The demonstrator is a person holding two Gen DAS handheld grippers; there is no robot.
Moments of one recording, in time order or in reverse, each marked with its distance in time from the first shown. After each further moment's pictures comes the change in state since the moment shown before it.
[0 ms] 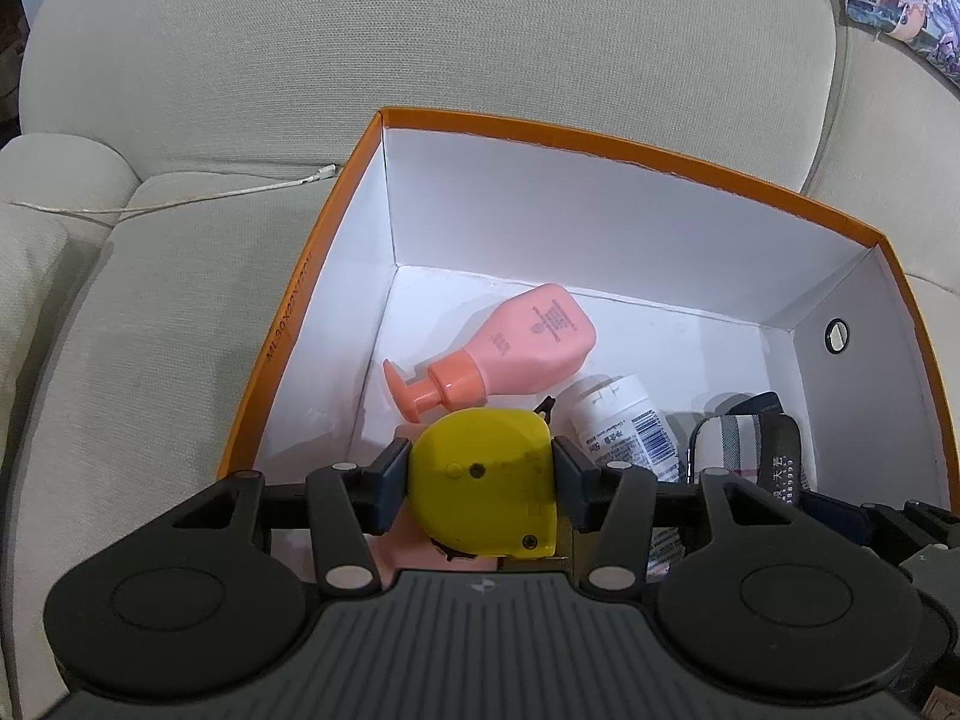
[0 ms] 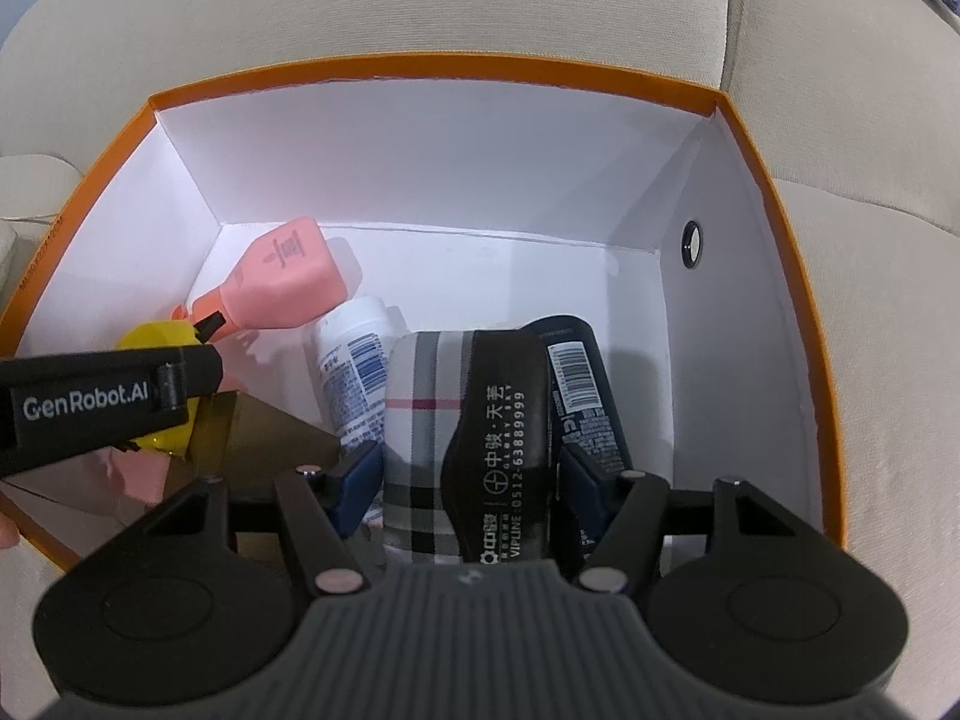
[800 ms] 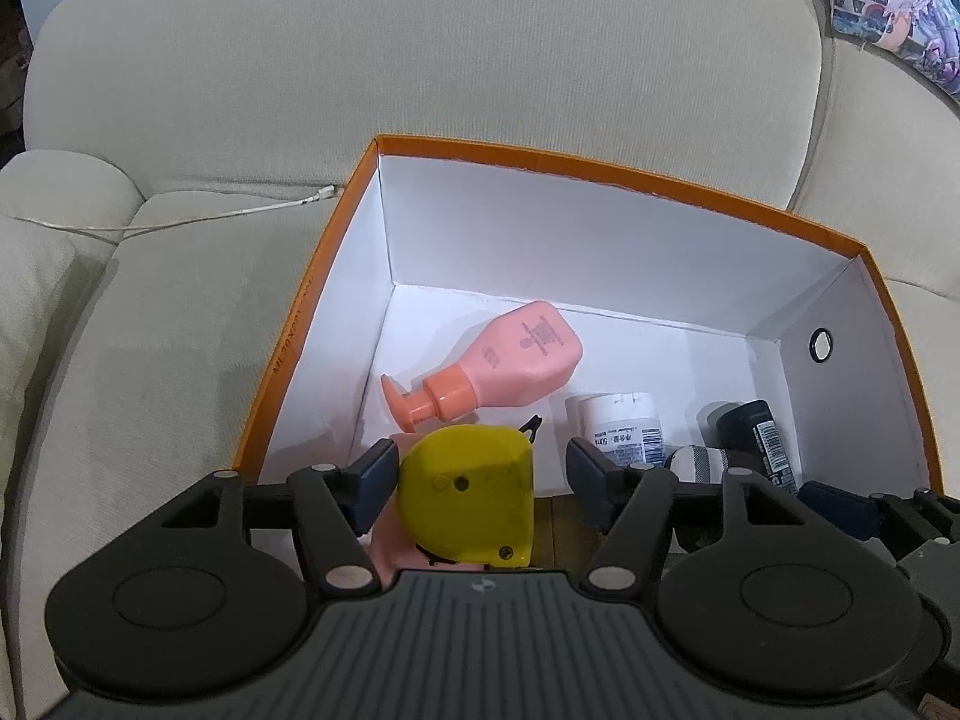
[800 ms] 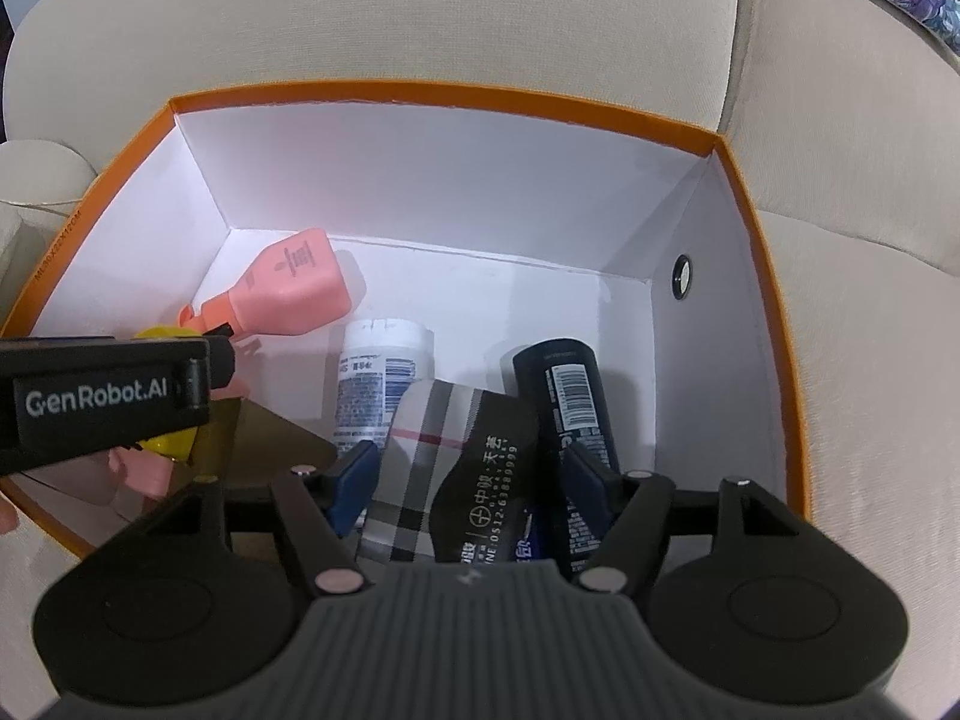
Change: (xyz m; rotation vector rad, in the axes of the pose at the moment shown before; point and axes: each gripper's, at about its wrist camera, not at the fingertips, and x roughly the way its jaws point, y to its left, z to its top) left arm -0.014 -0.004 -0.001 0.017 -0.036 -0.002; right arm -0.012 0.005 0.001 -0.042 -0.034 -0.031
